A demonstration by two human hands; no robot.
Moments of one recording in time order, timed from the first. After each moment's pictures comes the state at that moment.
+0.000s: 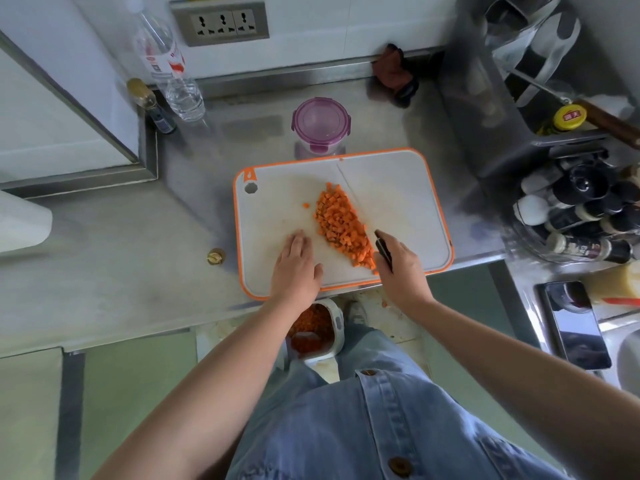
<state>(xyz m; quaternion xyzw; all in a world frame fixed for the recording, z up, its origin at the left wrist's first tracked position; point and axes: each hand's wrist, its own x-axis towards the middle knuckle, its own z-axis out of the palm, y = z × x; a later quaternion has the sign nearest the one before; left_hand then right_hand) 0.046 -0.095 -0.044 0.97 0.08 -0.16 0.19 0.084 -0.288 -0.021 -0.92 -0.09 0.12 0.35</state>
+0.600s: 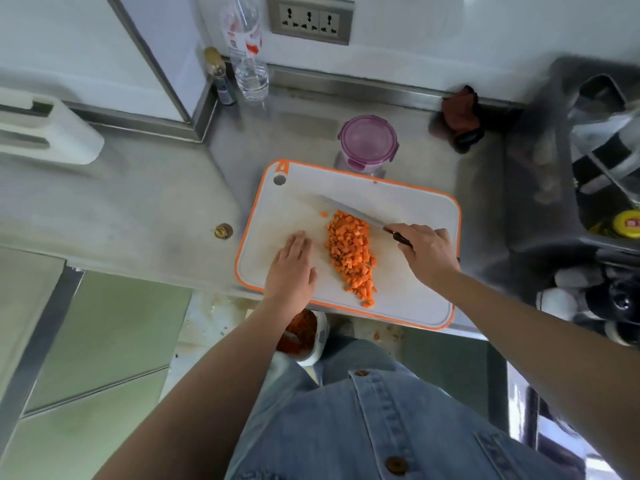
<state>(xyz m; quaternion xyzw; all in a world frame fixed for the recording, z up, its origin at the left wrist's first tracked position) 0.051 -0.118 -0.049 0.95 0.21 -0.13 0.18 0.225 -0.312 -0.021 -0.92 -0.36 0.13 0.11</state>
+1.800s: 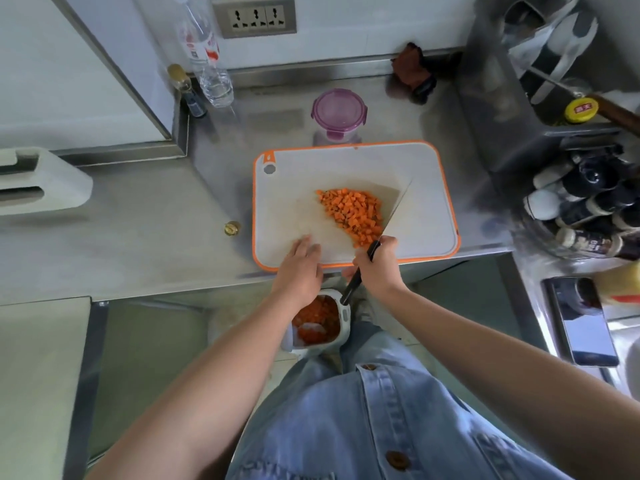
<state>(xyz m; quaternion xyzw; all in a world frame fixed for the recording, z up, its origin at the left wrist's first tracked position) -0.004 -0.102 -0.037 0.95 0.10 -0.19 0.23 0.045 -0.253 -0.017 -0.80 0.10 0.24 0.53</state>
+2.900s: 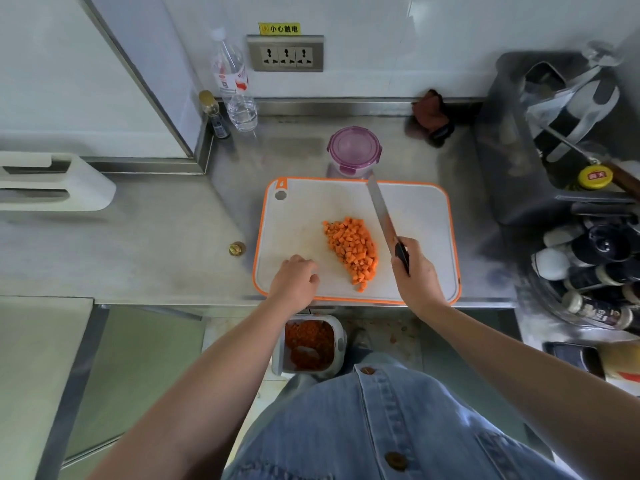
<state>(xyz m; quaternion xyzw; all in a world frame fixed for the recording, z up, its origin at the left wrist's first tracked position) 0.035 -0.094 -0.025 0.93 0.18 -0.17 0.26 0.117 -0.306 -0.001 -0.91 -0.13 0.15 0.37</state>
